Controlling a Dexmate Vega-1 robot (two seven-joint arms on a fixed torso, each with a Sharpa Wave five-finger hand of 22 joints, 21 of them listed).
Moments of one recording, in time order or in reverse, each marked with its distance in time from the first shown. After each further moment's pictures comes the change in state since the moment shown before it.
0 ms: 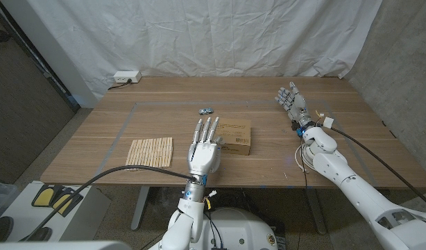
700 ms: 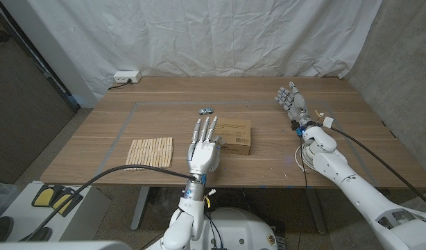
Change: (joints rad) left arm -0.024 -0.014 0.003 0.040 -0.058 -0.018 0.054; left_hand 0.009 -0.001 -0.004 0.004 0.000 0.000 0.000 0.000 -0.003 0.000 0.000 0.000 0.000 0.000 0.000 0.007 0.005 0.000 0.000 0.000 0.000; right arm -0.001 -0.005 -0.002 -0.014 -0.004 -0.014 -0.011; right_hand 0.000 0.000 -0.002 -0.002 0.000 0.000 0.000 0.000 0.000 0.000 0.000 0.000 0.000 0.004 0.004 0.000 0.000 0.000 0.000 0.000 0.000
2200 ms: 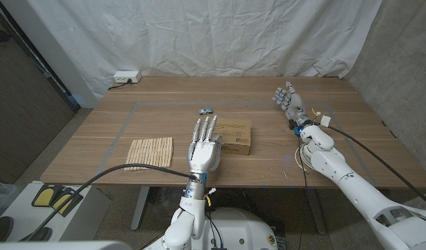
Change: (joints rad) left arm -0.015 -0.005 0.015 0.009 -0.034 -0.001 0.019; left_hand 0.000 0.000 -0.009 0.003 0.000 -0.033 -0.014 -0.008 -0.002 -0.013 -0.002 0.000 0.000 0.000 0.000 0.001 0.000 0.000 0.000 0.000 0.000; right arm 0.016 0.004 -0.016 0.005 -0.016 -0.024 -0.012; right_hand 0.000 0.000 0.000 0.000 0.000 0.000 0.000 0.000 0.000 0.000 0.000 0.000 0.000 0.000 0.000 0.000 0.000 0.000 0.000 -0.004 0.000
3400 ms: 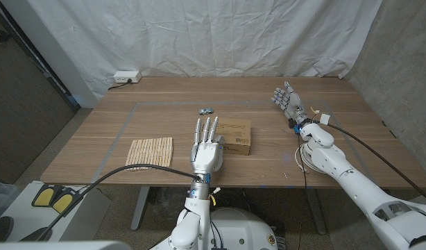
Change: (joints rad) left arm -0.021 -0.041 0.028 0.030 -0.025 0.039 0.003; left_hand -0.001 0.013 -0.011 0.006 0.000 -0.005 0.005 0.006 0.005 -0.044 0.011 0.000 0.000 -0.090 0.024 -0.006 0.009 -0.125 0.029 -0.041 0.005; right arm 0.036 -0.003 -0.012 0.037 -0.004 -0.026 0.020; right_hand -0.013 0.013 -0.003 -0.003 0.000 0.000 0.000 0.000 0.000 0.000 0.000 0.000 0.000 0.000 0.000 0.000 0.000 0.000 0.000 0.000 0.000
